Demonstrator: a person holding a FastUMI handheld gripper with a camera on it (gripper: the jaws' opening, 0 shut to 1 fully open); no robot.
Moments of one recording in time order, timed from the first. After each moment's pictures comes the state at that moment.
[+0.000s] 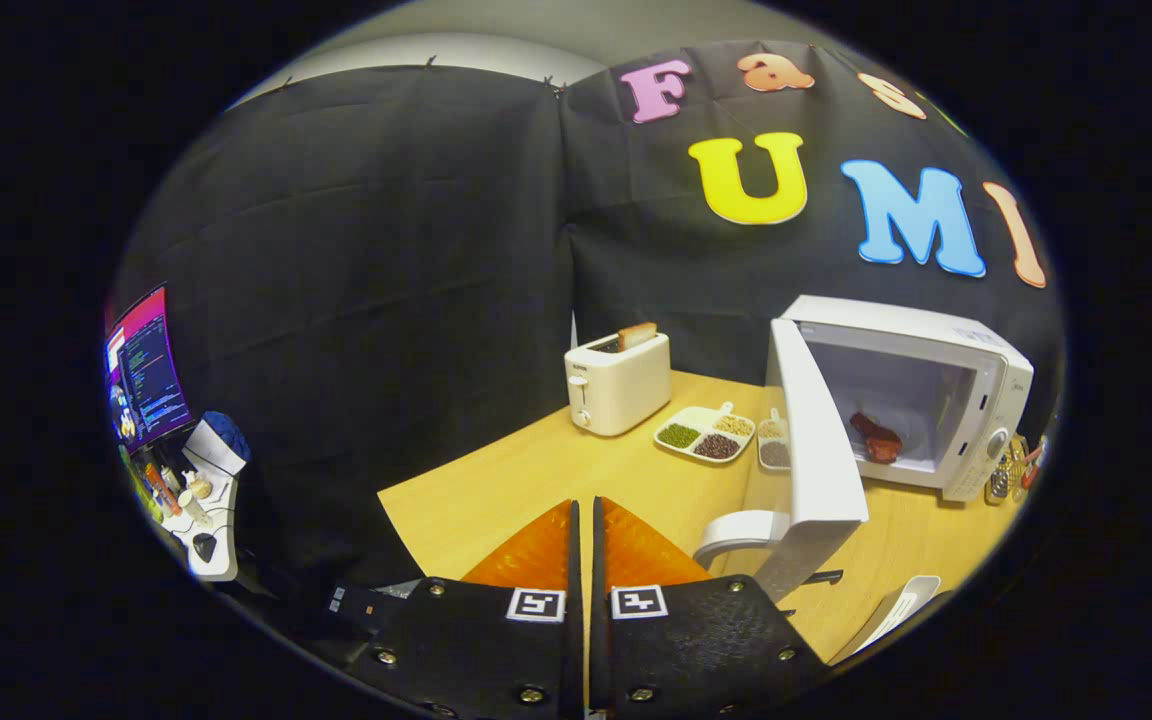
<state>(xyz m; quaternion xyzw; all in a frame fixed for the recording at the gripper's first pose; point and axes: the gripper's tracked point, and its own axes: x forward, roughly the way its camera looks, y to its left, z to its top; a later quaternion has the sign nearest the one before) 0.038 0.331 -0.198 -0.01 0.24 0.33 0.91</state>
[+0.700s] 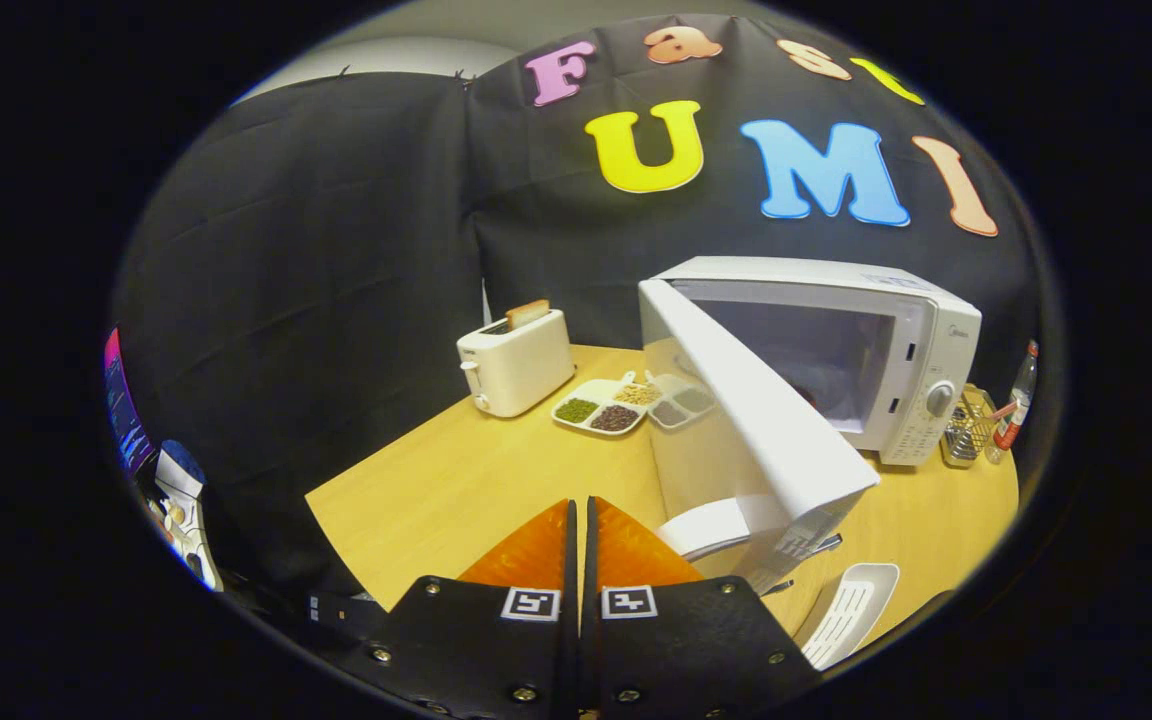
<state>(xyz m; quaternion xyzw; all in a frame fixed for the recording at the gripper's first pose) 0.095 0.230 -0.221 0.01 0.27 0.23 0.93</state>
